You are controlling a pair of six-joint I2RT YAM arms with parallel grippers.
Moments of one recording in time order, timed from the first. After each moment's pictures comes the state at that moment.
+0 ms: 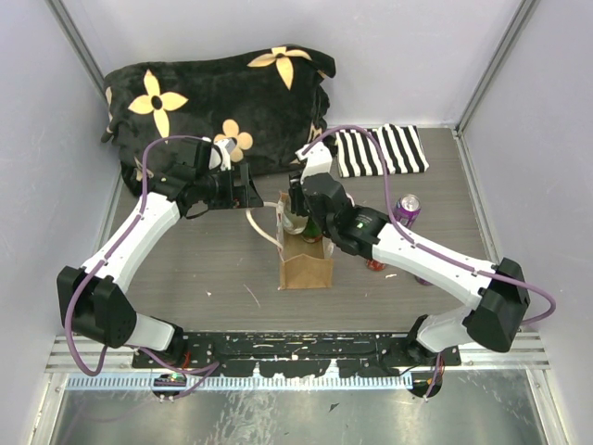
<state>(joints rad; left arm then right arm) -0.35 1.42 1.26 -0.63 0.35 -0.37 0.91 1.37 1.19 -0.17 0.50 0.29</state>
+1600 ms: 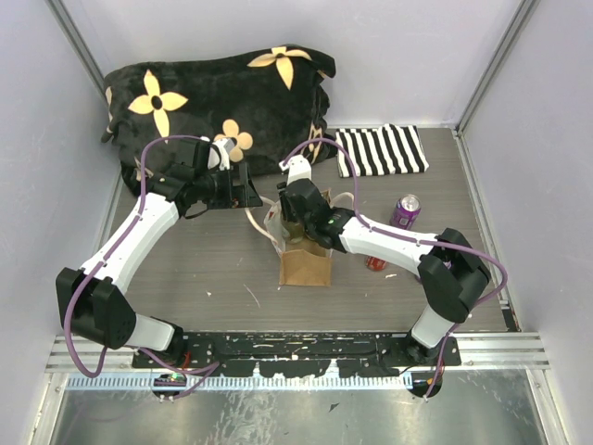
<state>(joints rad) -0.34 1.42 1.26 -0.63 0.35 -0.37 0.85 1.65 1.13 0.05 0.43 0.24</state>
